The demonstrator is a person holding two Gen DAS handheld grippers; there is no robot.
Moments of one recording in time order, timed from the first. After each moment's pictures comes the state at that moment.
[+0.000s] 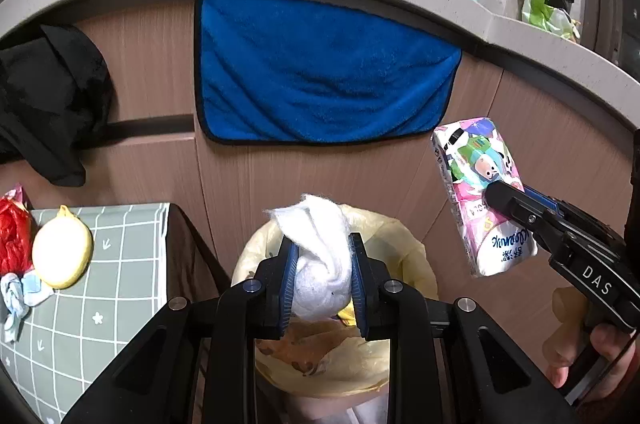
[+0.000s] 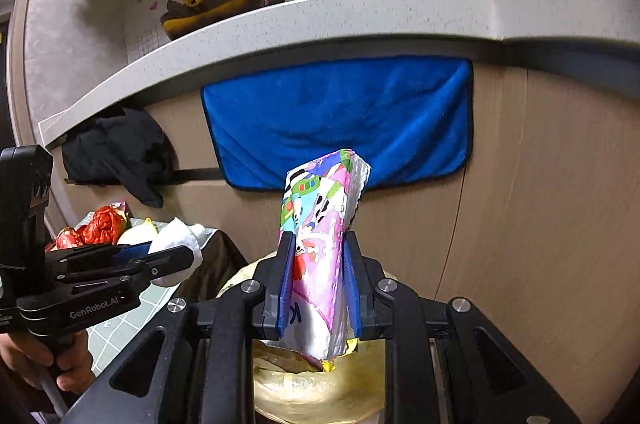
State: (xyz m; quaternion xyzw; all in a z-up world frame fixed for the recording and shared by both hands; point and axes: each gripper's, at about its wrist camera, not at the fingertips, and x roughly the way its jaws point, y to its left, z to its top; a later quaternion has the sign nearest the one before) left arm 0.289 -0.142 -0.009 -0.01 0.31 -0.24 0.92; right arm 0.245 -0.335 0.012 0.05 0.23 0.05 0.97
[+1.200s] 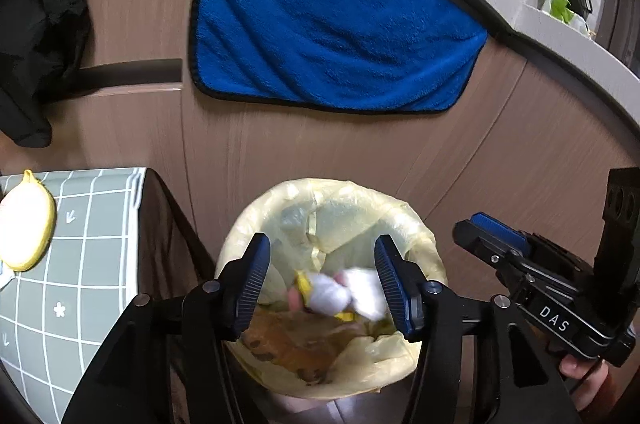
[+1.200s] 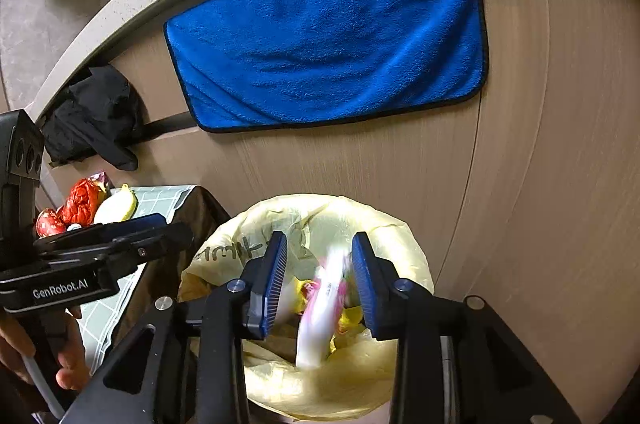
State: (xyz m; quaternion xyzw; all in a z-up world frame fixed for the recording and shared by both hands) left arm 0.329 -0.139 -0.045 -0.05 0.37 -0.25 0.89; right arm 0.290 -0.333 -0.043 0.07 0.31 0.04 0.95
